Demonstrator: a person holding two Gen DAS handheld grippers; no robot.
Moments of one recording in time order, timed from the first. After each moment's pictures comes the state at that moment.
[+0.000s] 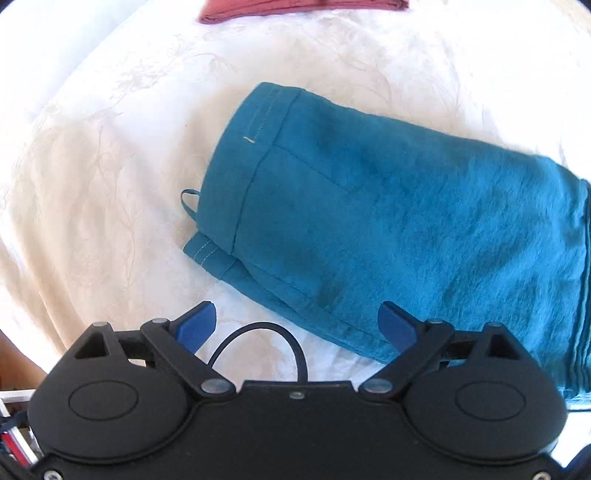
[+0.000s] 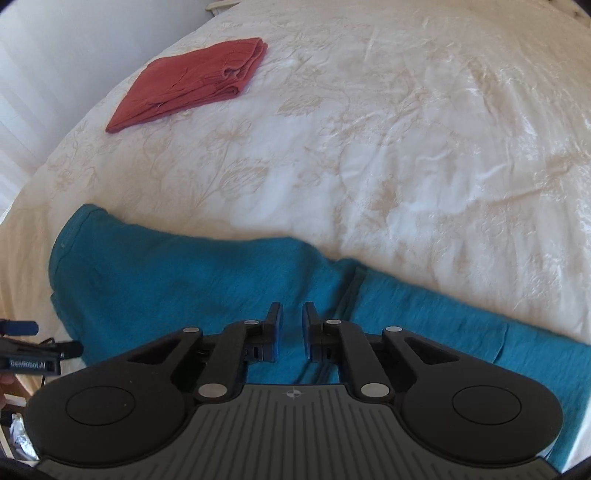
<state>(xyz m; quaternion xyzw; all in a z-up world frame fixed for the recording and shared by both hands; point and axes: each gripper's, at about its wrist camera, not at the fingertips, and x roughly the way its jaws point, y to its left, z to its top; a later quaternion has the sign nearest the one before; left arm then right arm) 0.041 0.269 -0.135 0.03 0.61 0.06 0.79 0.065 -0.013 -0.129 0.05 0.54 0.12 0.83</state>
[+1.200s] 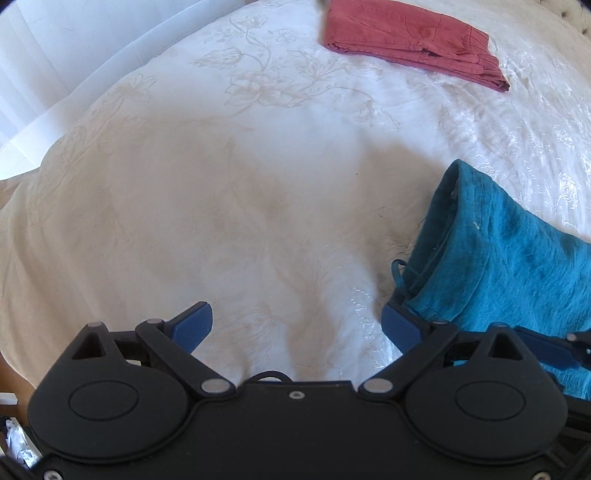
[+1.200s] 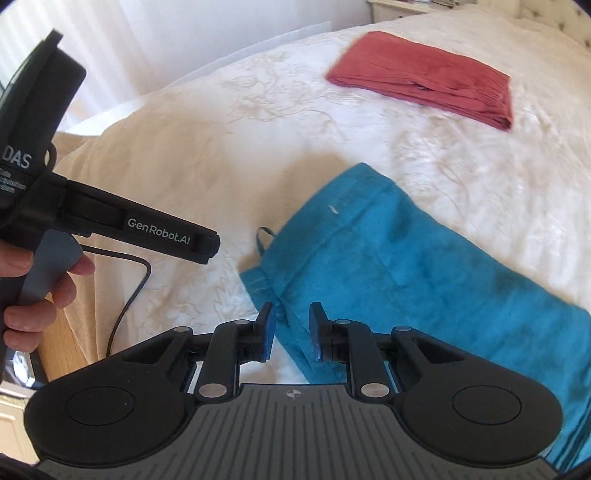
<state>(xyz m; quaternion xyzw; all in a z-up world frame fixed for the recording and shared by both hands) 0.073 0.424 -0.120 -0.02 0.57 0.06 0.82 0.034 0.269 -0.128 -0.07 0.50 0.28 0.82</state>
